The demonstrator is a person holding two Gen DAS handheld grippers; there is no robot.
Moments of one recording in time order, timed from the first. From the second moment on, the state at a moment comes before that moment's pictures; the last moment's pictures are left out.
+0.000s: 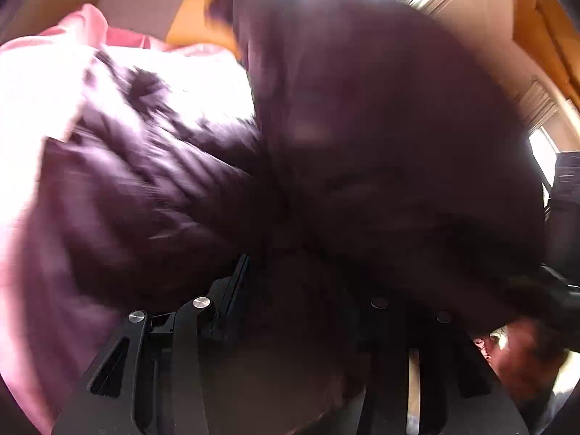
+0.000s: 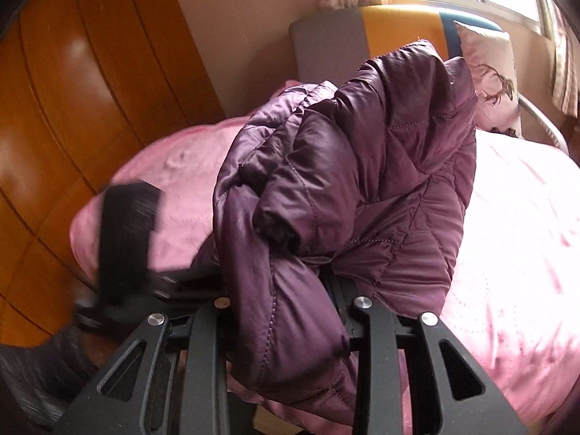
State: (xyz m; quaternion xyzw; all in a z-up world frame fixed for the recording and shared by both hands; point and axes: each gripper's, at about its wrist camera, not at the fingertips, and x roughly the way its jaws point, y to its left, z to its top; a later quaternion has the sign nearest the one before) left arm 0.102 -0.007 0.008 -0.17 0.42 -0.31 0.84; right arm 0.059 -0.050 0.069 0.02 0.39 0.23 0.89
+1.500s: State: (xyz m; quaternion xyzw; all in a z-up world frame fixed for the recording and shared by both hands) left arm 0.163 0.094 0.029 -0.20 0.47 -0.26 0.82; right arm 0.039 -0.006 -0.018 -0.15 0.33 0.22 0.91
